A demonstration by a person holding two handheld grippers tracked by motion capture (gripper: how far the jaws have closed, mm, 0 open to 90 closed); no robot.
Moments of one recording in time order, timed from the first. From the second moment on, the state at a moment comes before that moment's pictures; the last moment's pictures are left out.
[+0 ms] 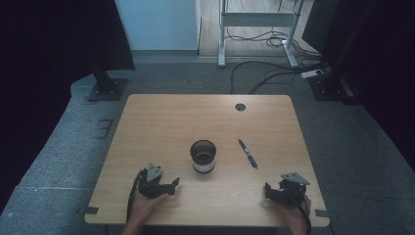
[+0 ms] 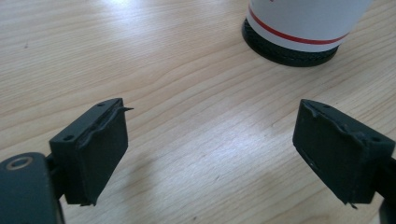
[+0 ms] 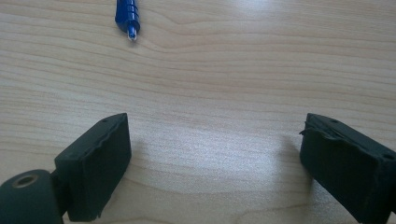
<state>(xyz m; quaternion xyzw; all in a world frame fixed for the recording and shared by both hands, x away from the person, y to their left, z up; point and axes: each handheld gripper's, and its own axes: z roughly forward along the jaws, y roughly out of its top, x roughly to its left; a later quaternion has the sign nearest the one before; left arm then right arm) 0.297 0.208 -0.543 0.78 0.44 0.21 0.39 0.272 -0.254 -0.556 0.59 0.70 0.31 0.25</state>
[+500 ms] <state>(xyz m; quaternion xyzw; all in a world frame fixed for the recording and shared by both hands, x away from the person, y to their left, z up) 0.296 0.216 -0.543 0.78 0.44 0.20 0.39 0.273 -0.253 -0.554 0.61 0.68 0.31 0.26</state>
